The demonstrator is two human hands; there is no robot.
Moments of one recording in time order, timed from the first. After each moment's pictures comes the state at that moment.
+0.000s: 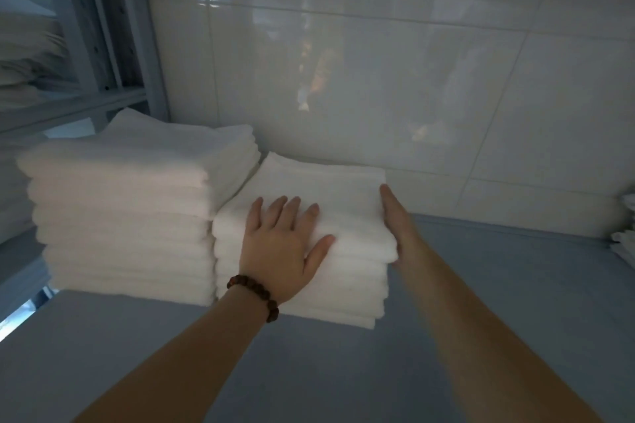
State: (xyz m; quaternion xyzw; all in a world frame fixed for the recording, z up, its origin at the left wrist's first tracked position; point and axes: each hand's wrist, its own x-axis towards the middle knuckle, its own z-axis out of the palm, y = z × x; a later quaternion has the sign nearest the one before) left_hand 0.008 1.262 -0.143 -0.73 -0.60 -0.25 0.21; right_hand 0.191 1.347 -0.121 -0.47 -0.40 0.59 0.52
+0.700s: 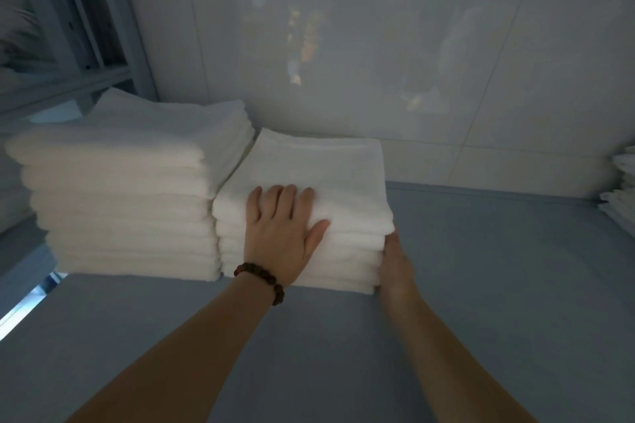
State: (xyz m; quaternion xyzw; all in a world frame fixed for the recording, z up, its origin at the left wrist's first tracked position) left_hand 0.008 1.262 -0.168 -0.72 -0.60 -0.24 0.25; right_hand 0.180 1.255 -0.189 -0.56 -0.32 0.49 0.59
